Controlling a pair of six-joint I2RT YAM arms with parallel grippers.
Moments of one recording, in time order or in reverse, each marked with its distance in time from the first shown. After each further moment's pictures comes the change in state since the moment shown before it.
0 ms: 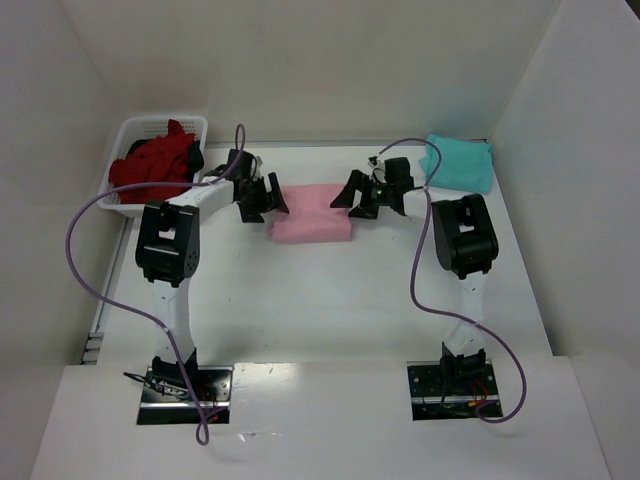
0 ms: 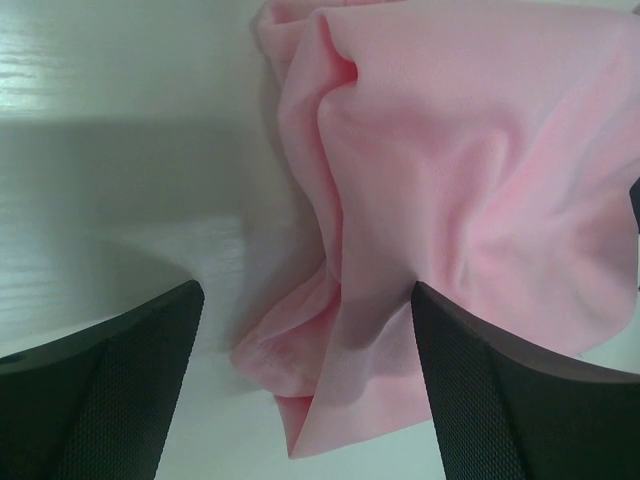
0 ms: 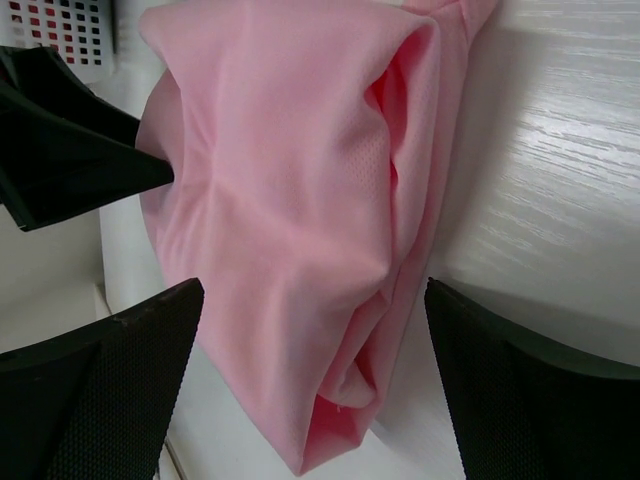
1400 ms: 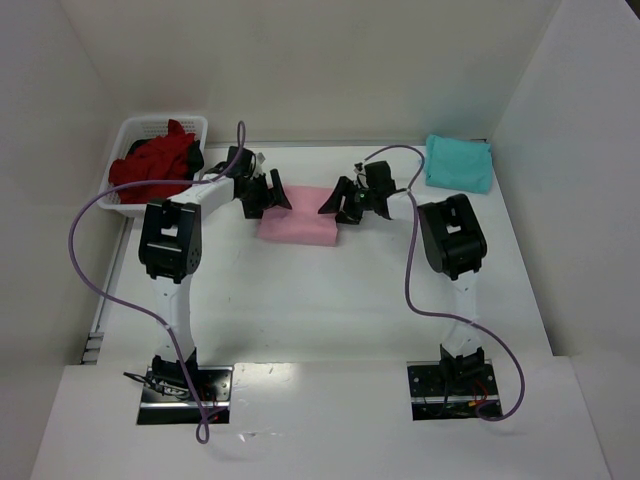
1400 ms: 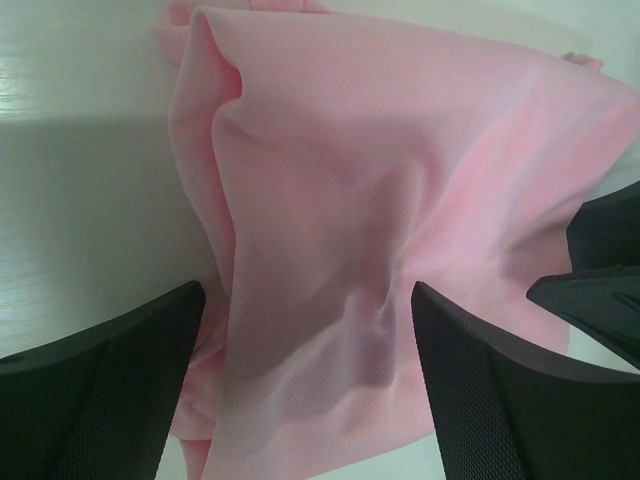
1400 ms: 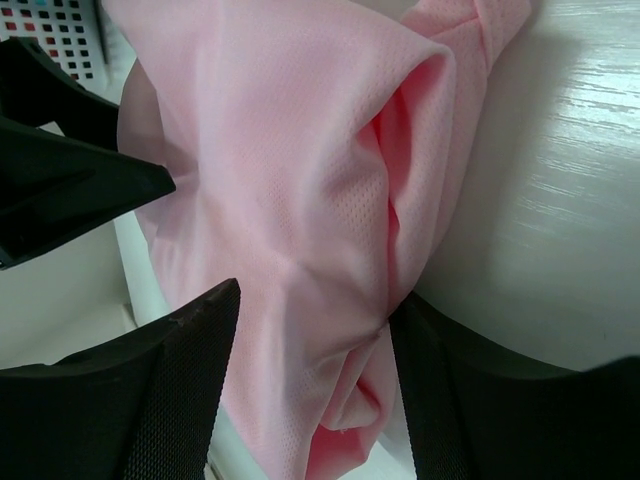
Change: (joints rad) left arm 0.007 0.048 0.057 0.015 0.075 0.024; right arm 0.102 0.035 0.035 -0.019 0.098 0.154
